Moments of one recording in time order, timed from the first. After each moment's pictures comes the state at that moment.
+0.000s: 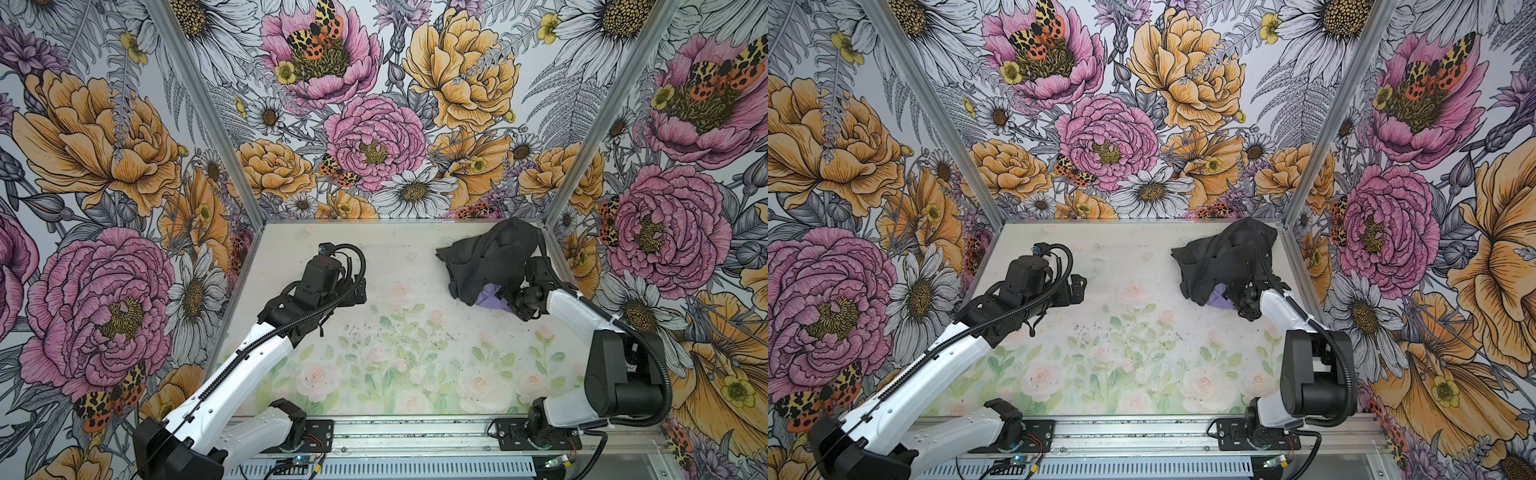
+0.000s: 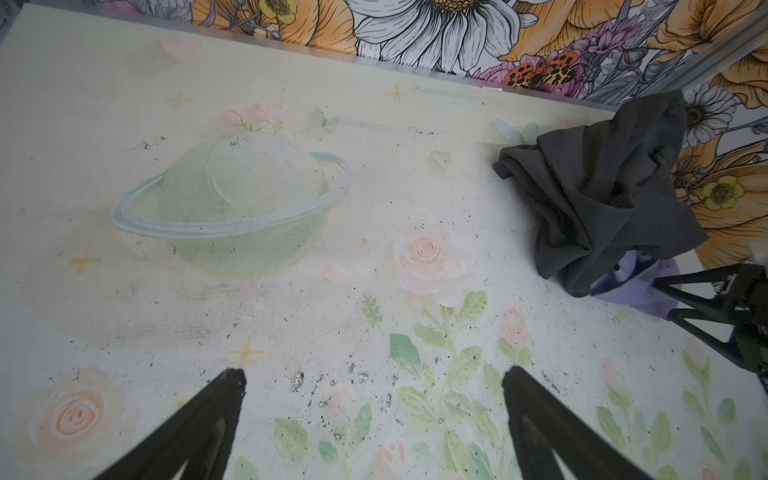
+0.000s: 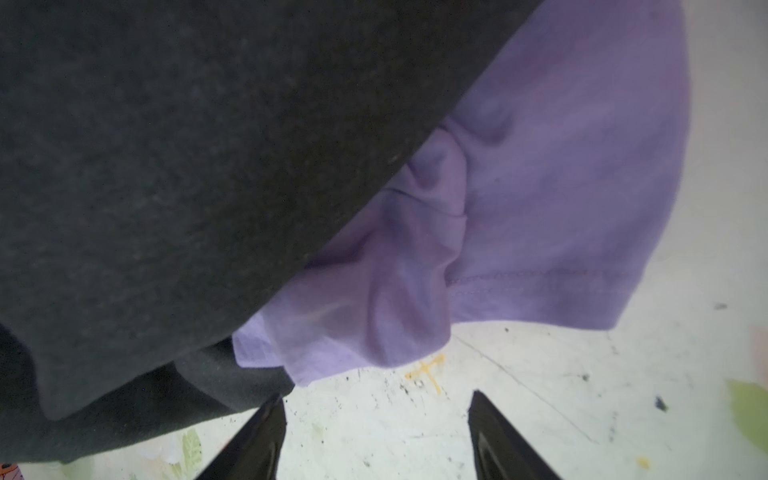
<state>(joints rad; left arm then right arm) -0.51 1.05 1.02 -0.63 -0.18 -0.46 -0.05 1.48 0.88 -0.50 -0.18 0.70</state>
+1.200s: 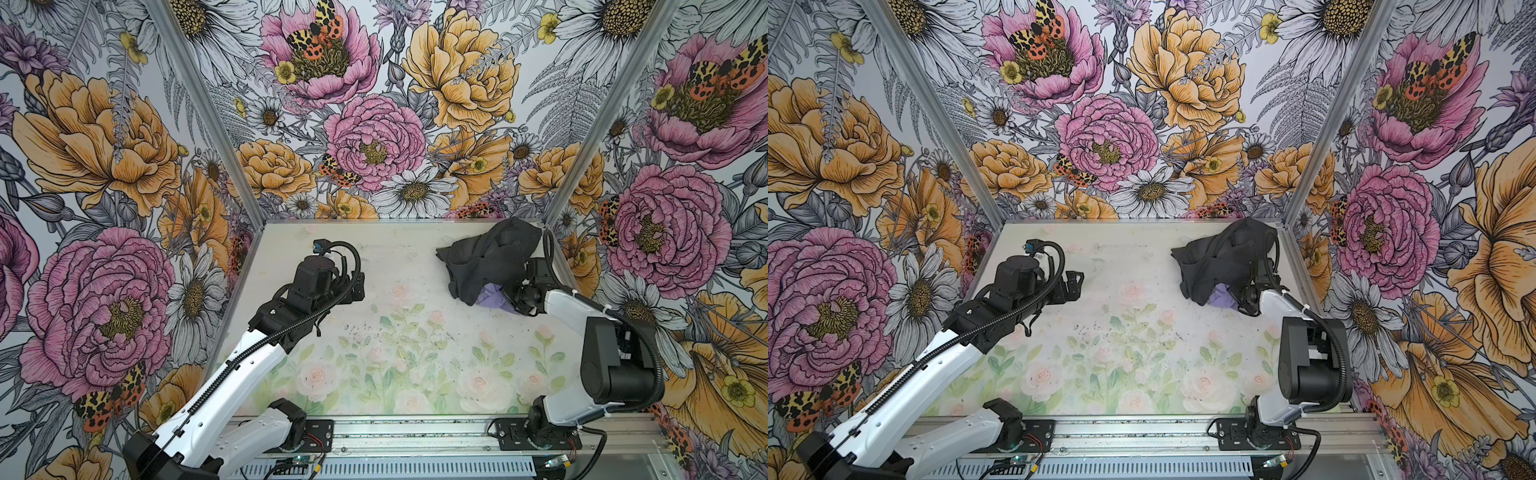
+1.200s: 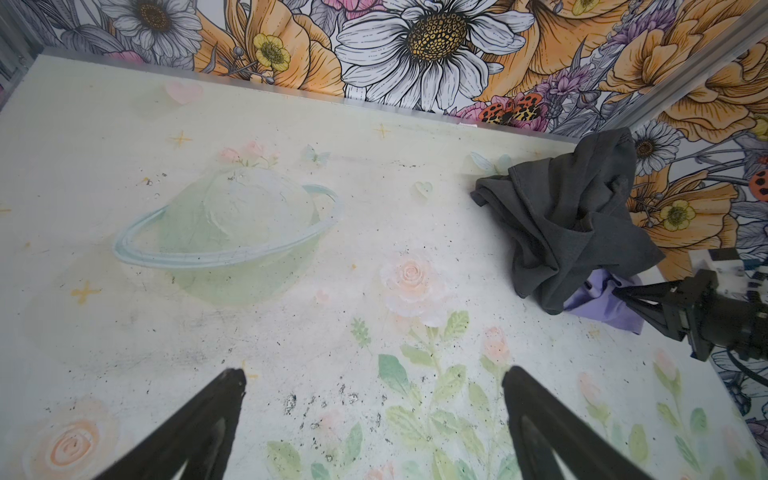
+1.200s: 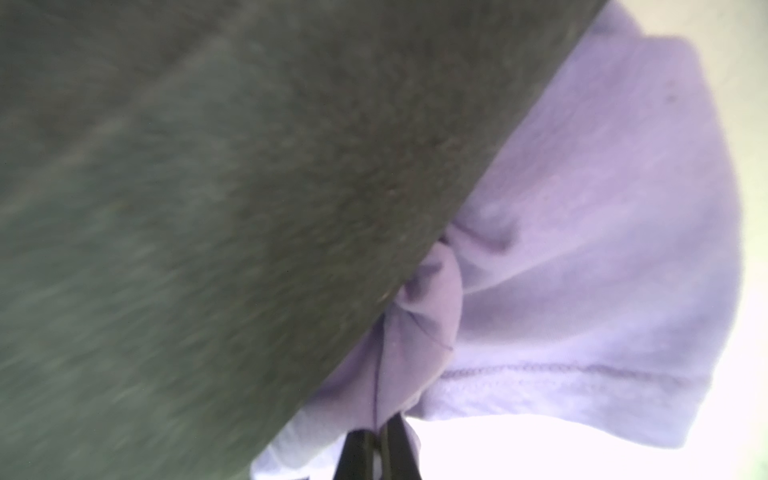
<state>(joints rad) -0.51 1.00 1.03 -0.60 -0.18 -0.45 -0.09 1.53 0.84 -0.29 -0.18 0.82</state>
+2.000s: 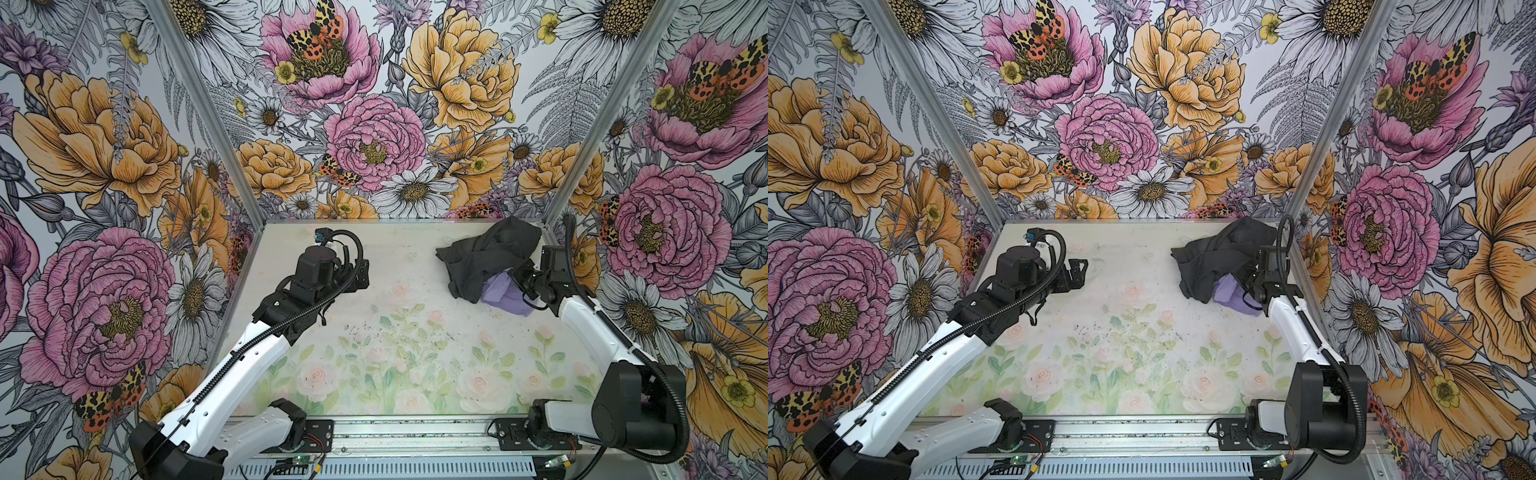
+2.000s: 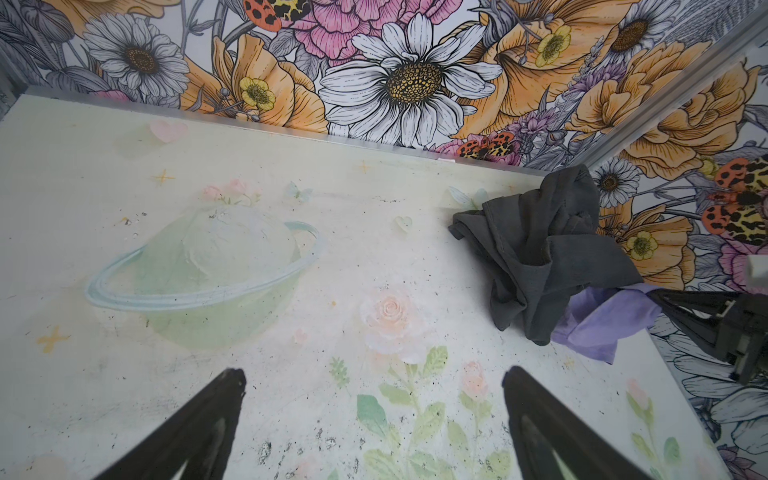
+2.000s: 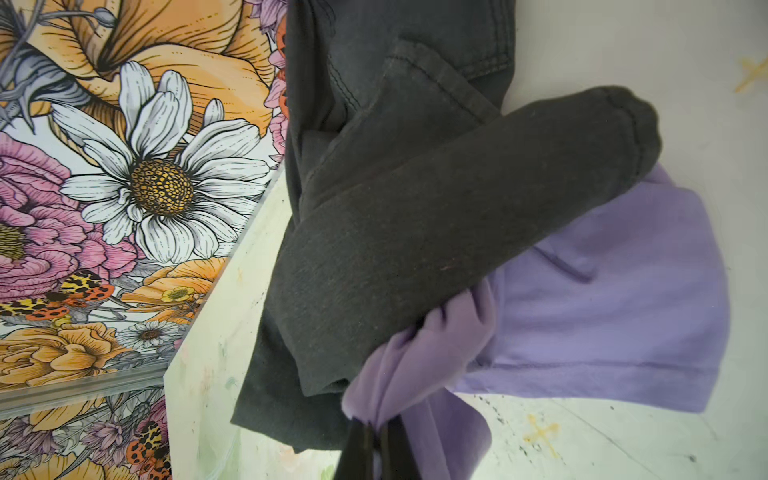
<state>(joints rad) -0.51 1.06 1.09 -0.52 -0.17 -0.45 -0.07 1.31 0.91 -0.32 -0.22 0.83</state>
